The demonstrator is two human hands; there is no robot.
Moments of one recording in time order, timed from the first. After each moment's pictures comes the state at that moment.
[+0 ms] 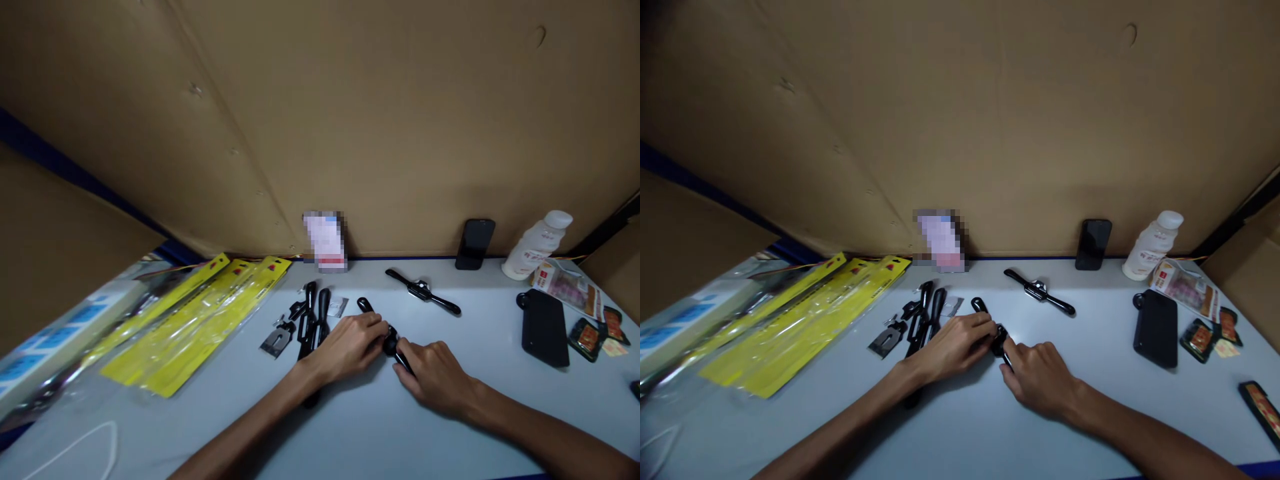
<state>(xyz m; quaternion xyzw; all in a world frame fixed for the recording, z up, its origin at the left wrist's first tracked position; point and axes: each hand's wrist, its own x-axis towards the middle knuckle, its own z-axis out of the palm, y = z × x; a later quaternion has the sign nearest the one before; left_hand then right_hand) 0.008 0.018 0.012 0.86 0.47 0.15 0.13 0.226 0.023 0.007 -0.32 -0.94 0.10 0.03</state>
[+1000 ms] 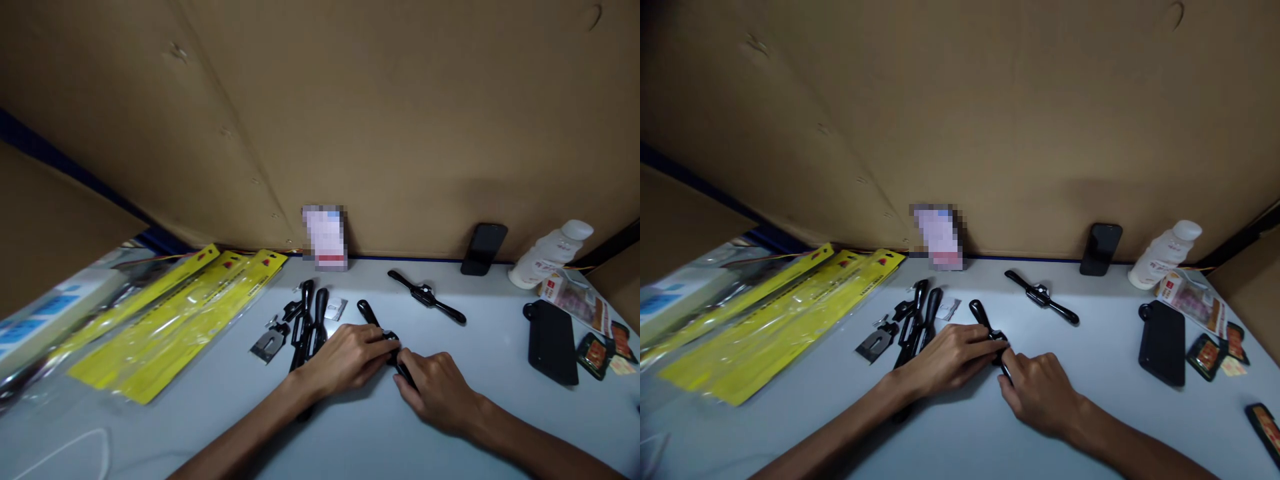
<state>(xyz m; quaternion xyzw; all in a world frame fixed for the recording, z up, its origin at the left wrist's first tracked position) 0.004 0.014 0.014 0.89 0.42 0.17 0.09 0.228 0.024 0.004 -0.30 -0.95 0.11 0.05</state>
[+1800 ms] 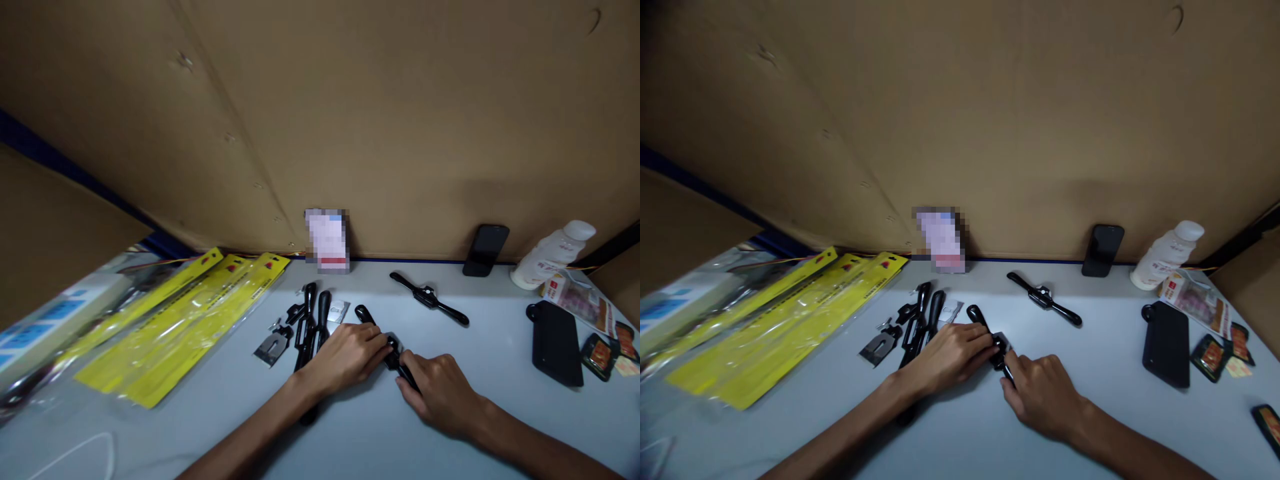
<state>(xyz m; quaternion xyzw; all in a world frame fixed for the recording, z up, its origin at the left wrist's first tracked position) 0.002 0.015 0.009 0.87 0.46 0.14 0.06 0.226 0.022 0.005 -0.31 -0.95 0.09 0.05</state>
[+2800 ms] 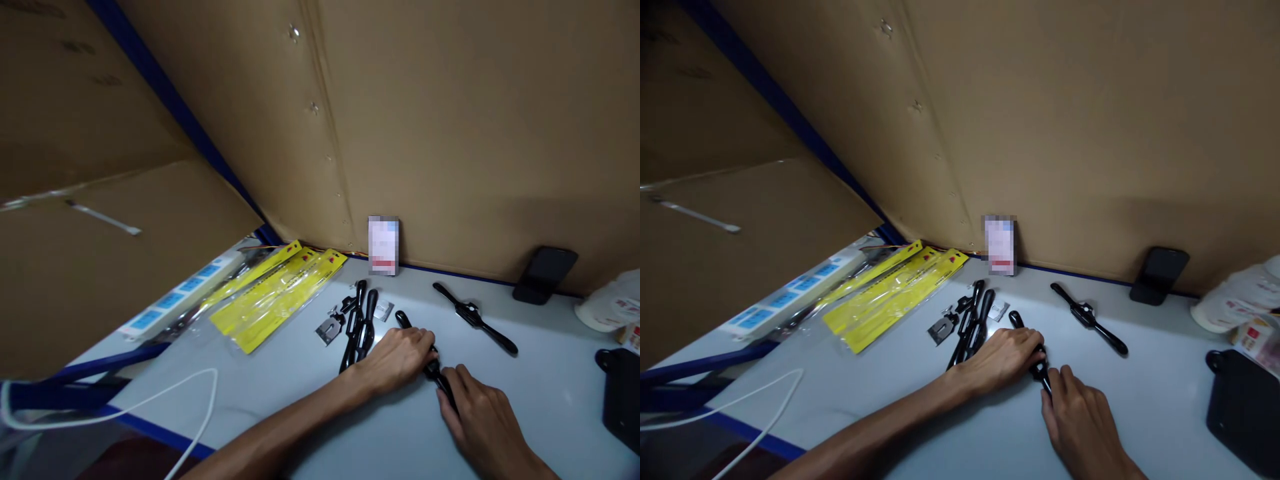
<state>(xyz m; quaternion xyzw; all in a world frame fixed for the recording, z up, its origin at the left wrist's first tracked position) 0.024 0.017 0.016 0.82 0.56 0.07 0.11 0.227 0.015 -0.006 -0.32 -0.93 0.00 0.16</state>
